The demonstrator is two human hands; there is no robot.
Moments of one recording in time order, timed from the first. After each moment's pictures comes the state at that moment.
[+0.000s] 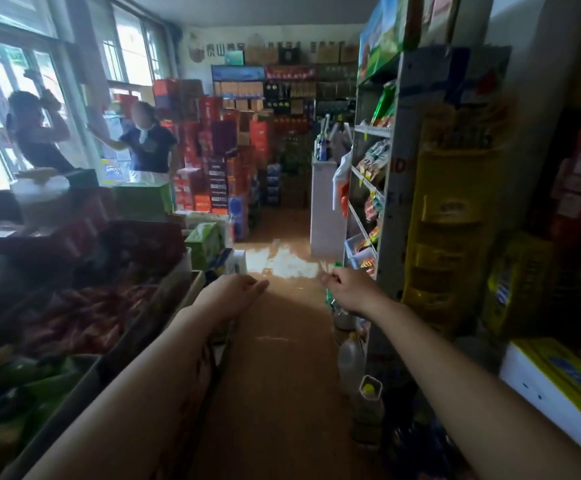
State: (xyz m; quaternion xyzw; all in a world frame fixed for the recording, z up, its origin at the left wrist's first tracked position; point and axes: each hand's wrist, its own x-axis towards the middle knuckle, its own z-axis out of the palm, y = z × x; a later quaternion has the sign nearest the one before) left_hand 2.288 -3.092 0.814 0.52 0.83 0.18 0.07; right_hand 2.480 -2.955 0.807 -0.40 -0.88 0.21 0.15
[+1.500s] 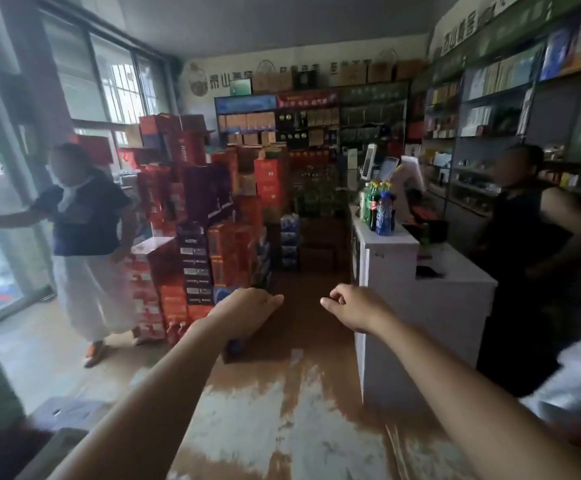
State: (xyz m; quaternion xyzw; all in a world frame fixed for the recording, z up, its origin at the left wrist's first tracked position) left_hand 1.494 -1.923 0.861 0.51 0.84 0.16 0.08; right_hand 1.658 -1.782 0.832 -0.39 -0.89 0.21 0.14
